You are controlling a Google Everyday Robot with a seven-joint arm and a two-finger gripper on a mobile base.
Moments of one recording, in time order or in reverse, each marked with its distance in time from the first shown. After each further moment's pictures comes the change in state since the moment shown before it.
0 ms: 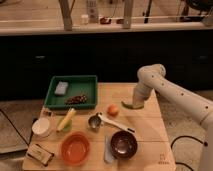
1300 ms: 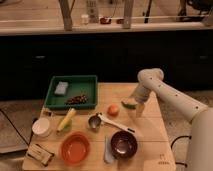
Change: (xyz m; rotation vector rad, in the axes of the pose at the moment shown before) arm 0.020 -0.014 0.053 -0.036 -0.045 0.055
